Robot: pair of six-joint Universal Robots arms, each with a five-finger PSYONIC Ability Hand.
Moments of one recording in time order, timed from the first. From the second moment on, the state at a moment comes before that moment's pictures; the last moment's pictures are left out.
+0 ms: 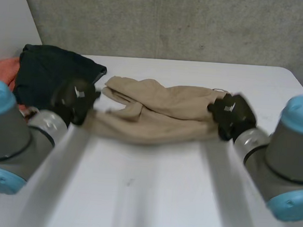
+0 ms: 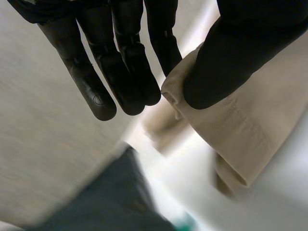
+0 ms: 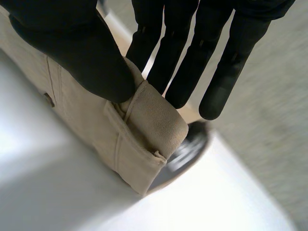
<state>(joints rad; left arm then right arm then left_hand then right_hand) 4.40 -1.84 -1.71 3.51 -1.37 3.79 2.00 -1.24 1.61 -0.19 1.53 2.61 1.13 1.19 1.19 1.20 0.99 1.10 1.17 1.18 1.20 1.00</state>
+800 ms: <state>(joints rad) 4.33 -2.16 -0.69 3.72 -1.47 3.46 1.93 -1.03 0.74 -0.36 1.58 2.62 1.13 1.20 1.19 1.20 0.99 1.12 1.18 1.19 1.20 1.01</state>
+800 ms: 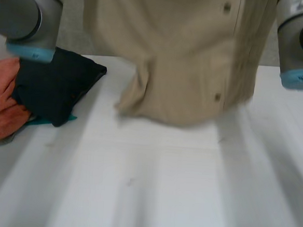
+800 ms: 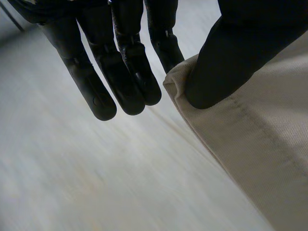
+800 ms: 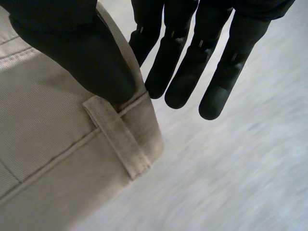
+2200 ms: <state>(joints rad) 4.17 -2.26 -1.09 3.30 -1.49 3.98 1.86 -1.11 1.43 0.02 1.62 2.44 1.13 1.20 1.19 1.20 0.99 1.12 1.19 1.19 1.20 1.01</state>
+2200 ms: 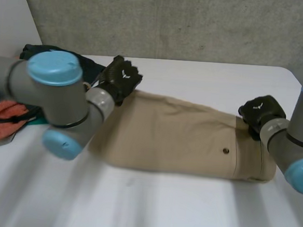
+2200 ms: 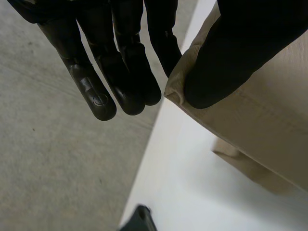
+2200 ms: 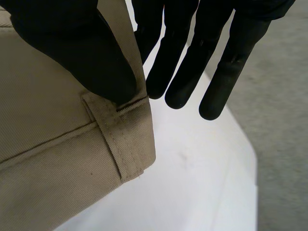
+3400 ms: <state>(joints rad) 4.08 -2.15 -1.29 3.56 -1.50 3.58 1.64 -1.24 1.86 -0.32 1.49 2.62 0.19 0.21 0.21 0.20 0.05 1.02 1.17 1.18 1.19 0.94</state>
